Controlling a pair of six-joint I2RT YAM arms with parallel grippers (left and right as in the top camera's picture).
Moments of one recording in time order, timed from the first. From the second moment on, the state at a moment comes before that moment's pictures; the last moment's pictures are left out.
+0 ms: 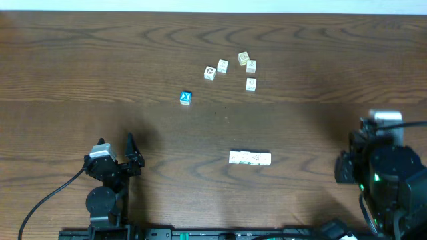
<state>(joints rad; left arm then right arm) 0.05 0.01 0.02 -0.11 -0.06 -0.20 0.49 0.76 1.32 -1.24 0.43 0.31</state>
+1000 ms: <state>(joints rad) 0.05 0.01 0.34 -0.32 0.03 -0.22 0.49 0.44 1.31 -1.62 0.43 0.57</state>
